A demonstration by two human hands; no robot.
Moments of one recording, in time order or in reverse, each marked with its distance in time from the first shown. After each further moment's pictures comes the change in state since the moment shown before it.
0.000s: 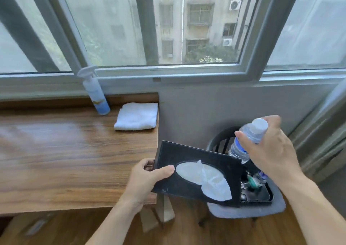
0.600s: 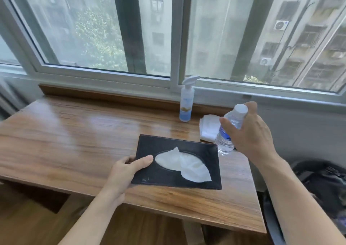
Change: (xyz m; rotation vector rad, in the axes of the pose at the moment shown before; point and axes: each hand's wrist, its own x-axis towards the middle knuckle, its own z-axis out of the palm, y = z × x) left_hand 0.004 -0.027 -0.377 -0.255 0.261 -0.057; right_hand -0.031 -0.318 0.214 0.026 -0.149 -0.292
